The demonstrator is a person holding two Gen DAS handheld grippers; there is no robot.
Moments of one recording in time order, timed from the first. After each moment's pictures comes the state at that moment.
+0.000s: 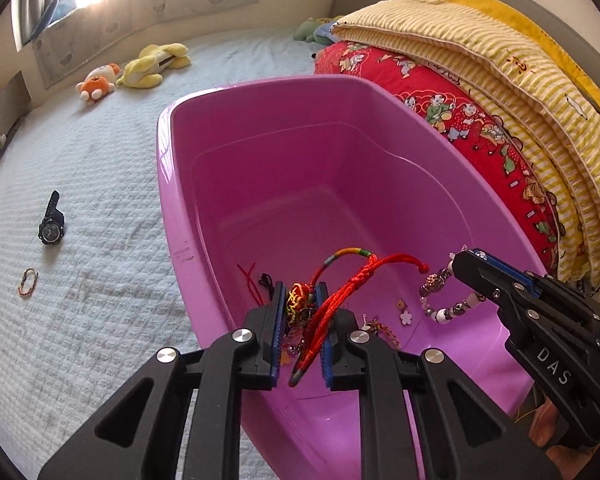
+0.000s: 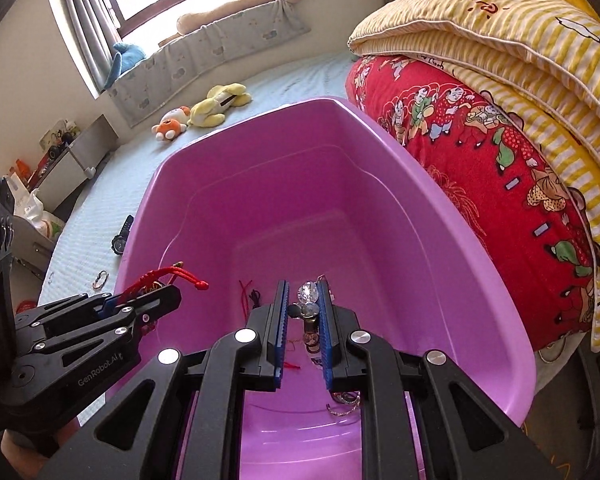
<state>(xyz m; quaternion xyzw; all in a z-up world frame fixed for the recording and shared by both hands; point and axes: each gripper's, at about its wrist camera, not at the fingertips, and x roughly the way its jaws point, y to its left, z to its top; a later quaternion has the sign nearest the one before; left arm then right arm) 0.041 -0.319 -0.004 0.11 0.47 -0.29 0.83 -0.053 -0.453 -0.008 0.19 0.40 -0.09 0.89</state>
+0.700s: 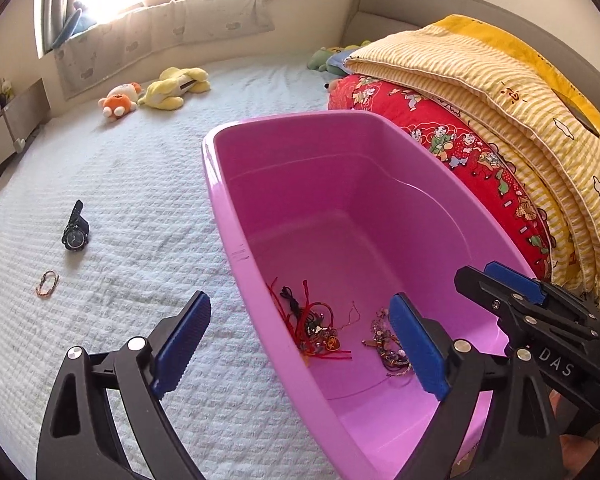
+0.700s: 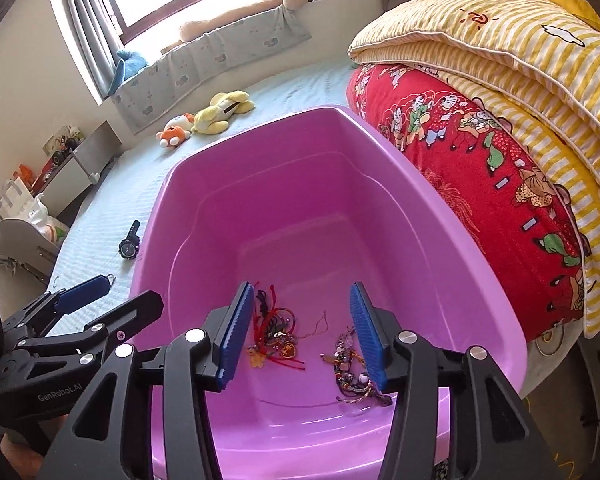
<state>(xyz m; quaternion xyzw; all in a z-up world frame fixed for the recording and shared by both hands) 0.027 -0.285 0.019 0.08 0.43 -0.28 0.86 -0.069 -0.443 0.003 0.20 0.39 -0.09 0.90</state>
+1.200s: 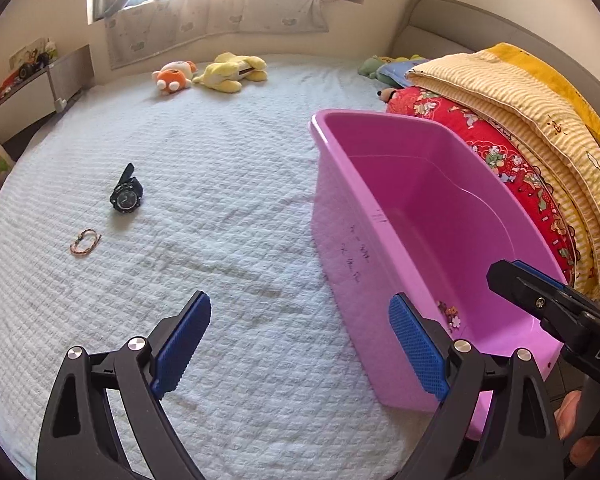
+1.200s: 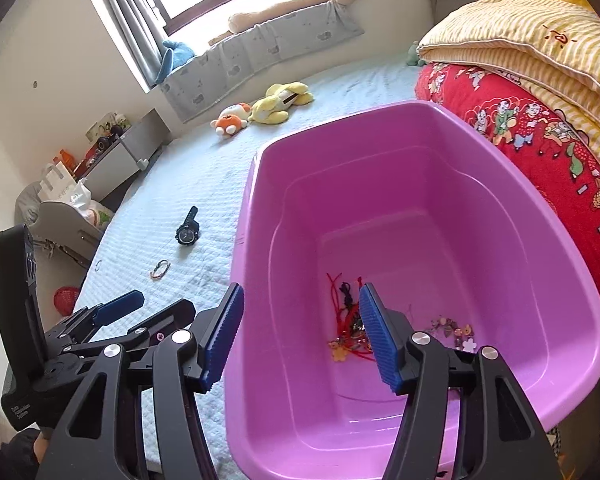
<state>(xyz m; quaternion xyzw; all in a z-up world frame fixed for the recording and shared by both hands) 0.039 -0.195 0.008 0.04 0.43 -0.21 0.87 -0.046 -0.377 0.015 0.20 0.38 0.00 0.90</state>
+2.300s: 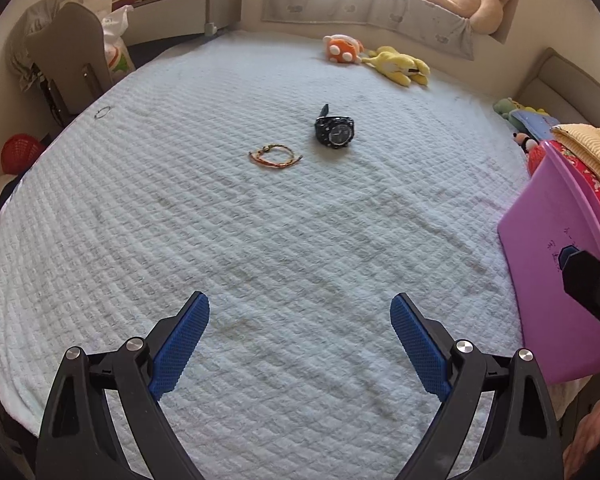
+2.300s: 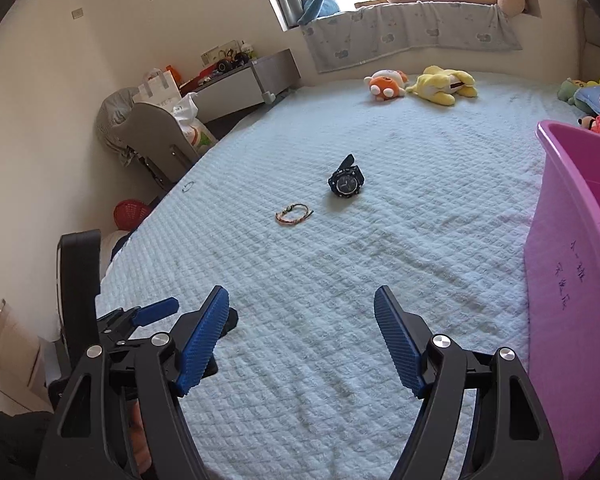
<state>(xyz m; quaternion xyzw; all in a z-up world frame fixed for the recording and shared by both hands) 0.048 0.042 -0.068 -0.05 0.45 -0.03 0.89 0.017 -0.150 -0.021 0.10 0.39 0.19 0.90</state>
